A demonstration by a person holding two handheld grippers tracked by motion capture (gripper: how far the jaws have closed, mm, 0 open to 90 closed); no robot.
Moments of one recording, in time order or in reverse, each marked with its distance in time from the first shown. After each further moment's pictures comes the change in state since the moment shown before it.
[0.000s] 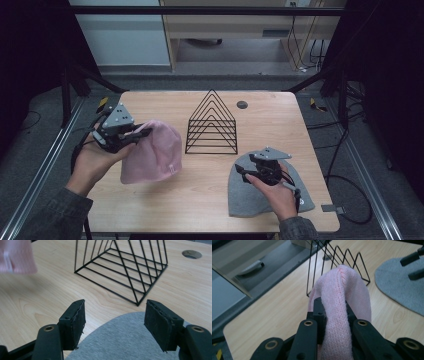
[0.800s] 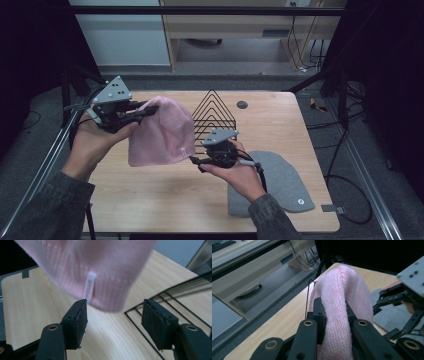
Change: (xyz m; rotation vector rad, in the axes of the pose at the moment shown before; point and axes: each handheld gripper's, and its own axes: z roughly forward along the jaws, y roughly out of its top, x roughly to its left) left arm 0.006 0.055 -0.023 -0.149 -0.047 0.002; right arm 0.088 0.103 0.040 0.020 0.233 -0.264
